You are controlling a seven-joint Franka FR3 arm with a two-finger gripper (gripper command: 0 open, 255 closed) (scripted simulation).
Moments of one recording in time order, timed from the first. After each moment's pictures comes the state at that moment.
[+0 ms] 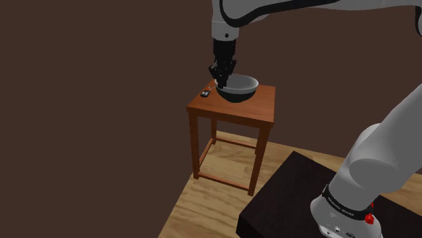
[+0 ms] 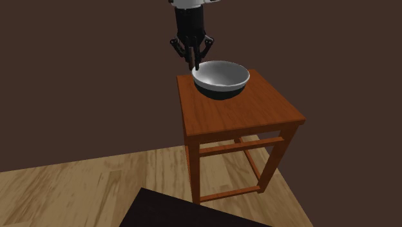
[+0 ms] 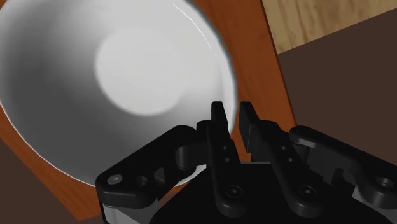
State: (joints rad) arm -0.01 -0.19 0.21 -1.92 -0.01 1.77 0.15
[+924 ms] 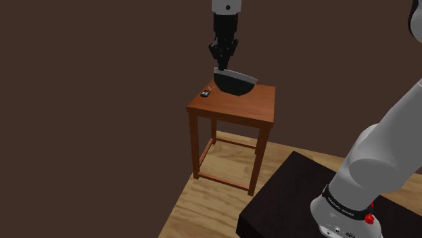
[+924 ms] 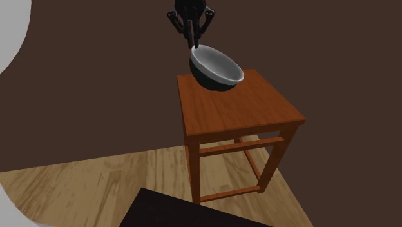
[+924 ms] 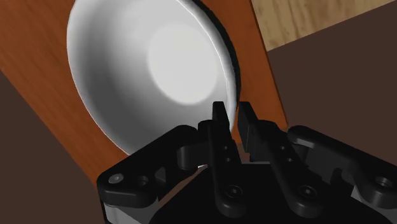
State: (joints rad) arm -0.02 -0.16 0.21 -1.70 -0.02 1.58 0.15
